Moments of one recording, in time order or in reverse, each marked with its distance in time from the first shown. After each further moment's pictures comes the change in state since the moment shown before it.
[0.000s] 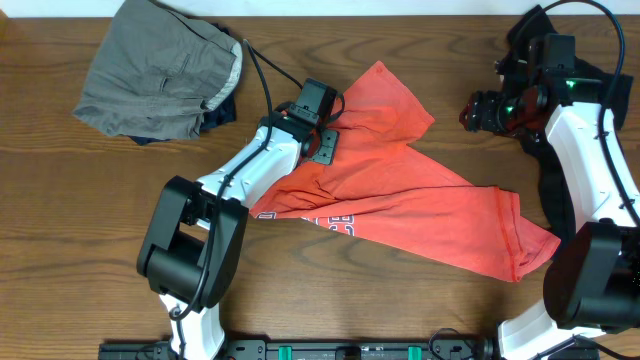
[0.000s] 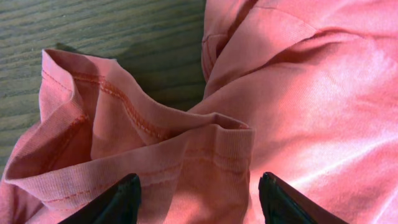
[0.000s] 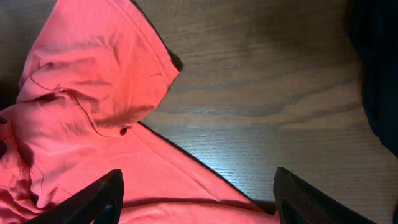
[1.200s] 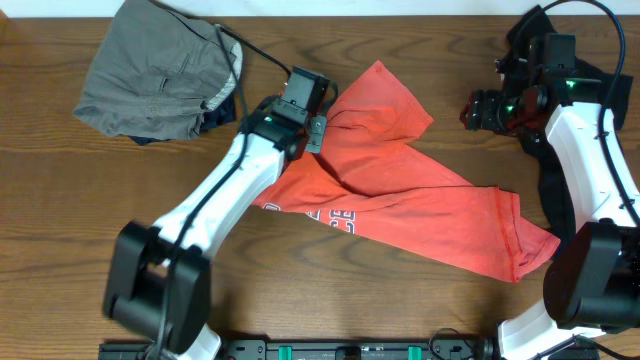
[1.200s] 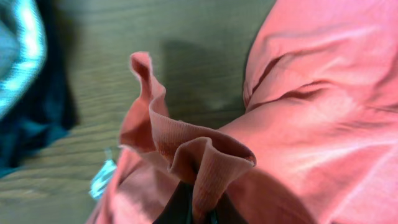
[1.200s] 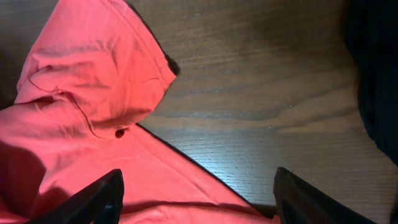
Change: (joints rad) left arm -0.001 -0.230 0.000 -0.082 -0.163 0.003; right arm 0.000 0.000 0.000 0.012 0.006 0.000
